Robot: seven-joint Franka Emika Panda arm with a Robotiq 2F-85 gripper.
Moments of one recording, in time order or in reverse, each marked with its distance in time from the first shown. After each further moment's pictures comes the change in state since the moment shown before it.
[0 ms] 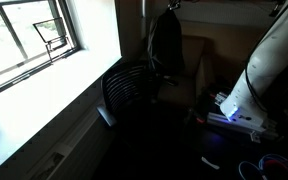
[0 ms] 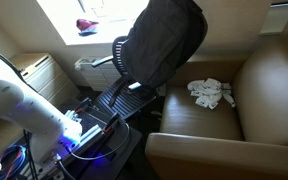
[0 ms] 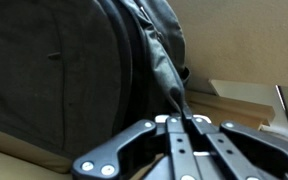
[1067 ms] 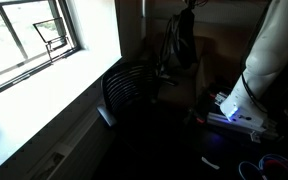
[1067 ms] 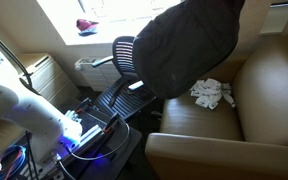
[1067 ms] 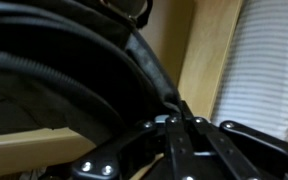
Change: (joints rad) arm -0.125 0.230 -0.172 0.157 -0.342 0.148 0.491
